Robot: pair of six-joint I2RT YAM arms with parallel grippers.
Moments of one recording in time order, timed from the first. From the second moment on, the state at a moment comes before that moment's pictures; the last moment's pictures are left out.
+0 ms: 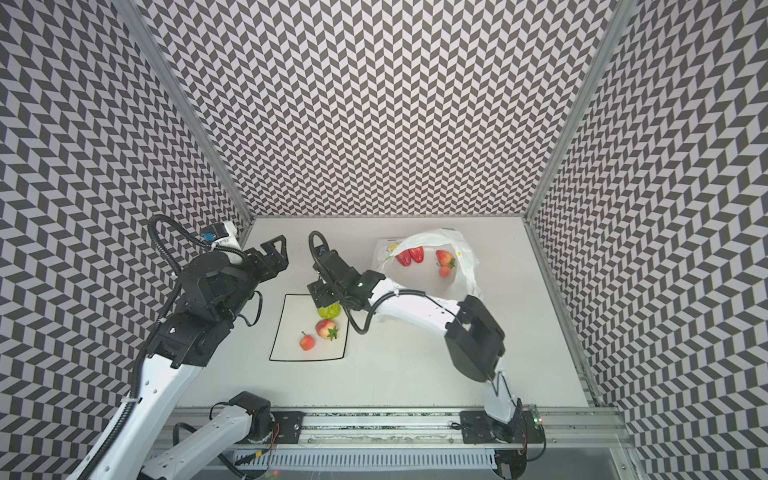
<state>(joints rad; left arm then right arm) -0.34 0.84 1.08 -0.45 -0.25 -0.53 1.01 1.90 1.68 -0.41 0.10 0.36</state>
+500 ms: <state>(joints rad) -0.45 0.92 1.03 -0.33 0.02 -0.50 0.98 1.20 1.18 -0.45 0.31 0.53</state>
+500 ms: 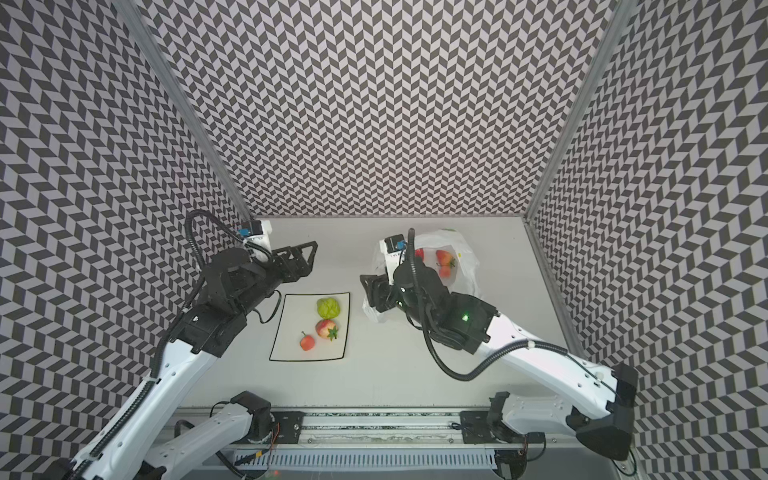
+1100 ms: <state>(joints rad) -0.81 1.24 1.01 -0.30 0.02 -0.46 0.71 1.53 0.91 -0.17 0.28 0.99</state>
